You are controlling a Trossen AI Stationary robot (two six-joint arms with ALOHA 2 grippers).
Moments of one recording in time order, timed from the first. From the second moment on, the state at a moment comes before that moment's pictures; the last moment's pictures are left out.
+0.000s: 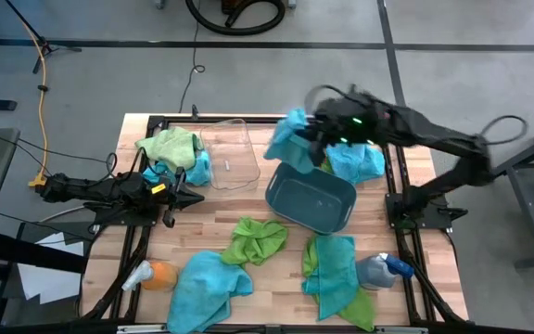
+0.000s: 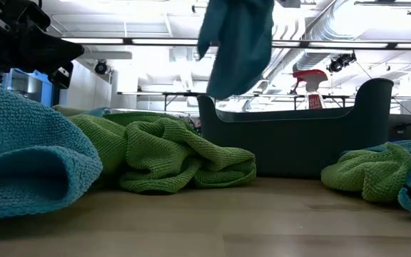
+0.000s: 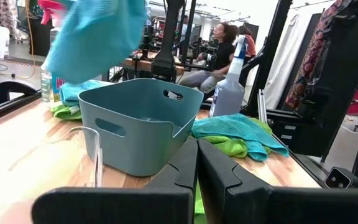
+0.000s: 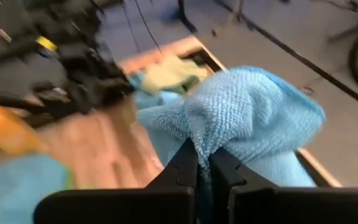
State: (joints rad) left arm -0.11 0.01 0.01 0.02 -0.06 -0.15; right arm -0.15 1.33 1.59 -0.72 0.15 0.24
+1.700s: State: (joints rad) left arm -0.11 0.01 0.01 0.02 -0.06 -0.15; right arm 0.10 1.32 1.21 -0.88 0.26 0.89
